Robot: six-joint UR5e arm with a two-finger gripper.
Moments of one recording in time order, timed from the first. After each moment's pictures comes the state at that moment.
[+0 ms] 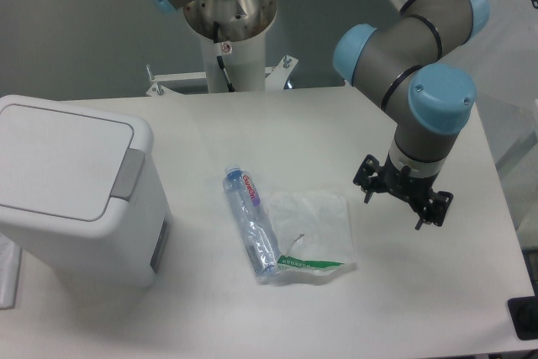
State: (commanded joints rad) arm 2.65 -2.04 -1.40 -1.18 1.52 1.22
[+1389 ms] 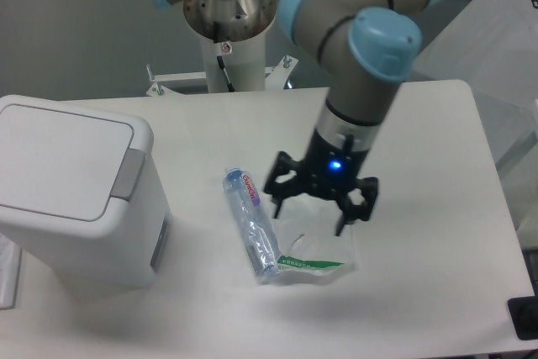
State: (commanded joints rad) arm 2.44 -1.83 -1.40 -1.17 1.11 0.51
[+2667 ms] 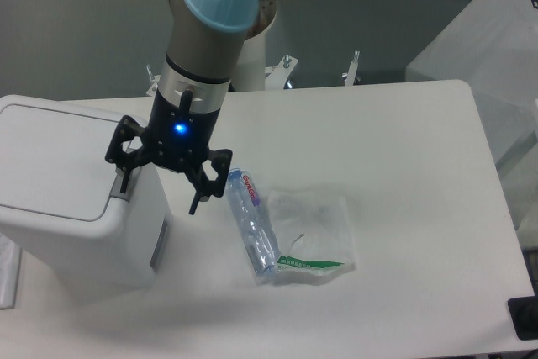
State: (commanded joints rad) arm 2.29 -1.77 -1.49 -1.12 1.12 0.38
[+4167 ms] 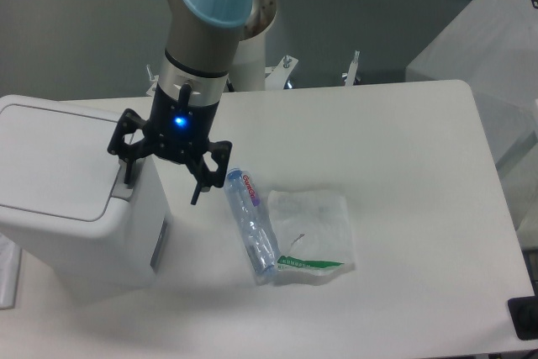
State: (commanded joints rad) arm 2.29 -1.74 -1.53 -1.12 1.15 0.39
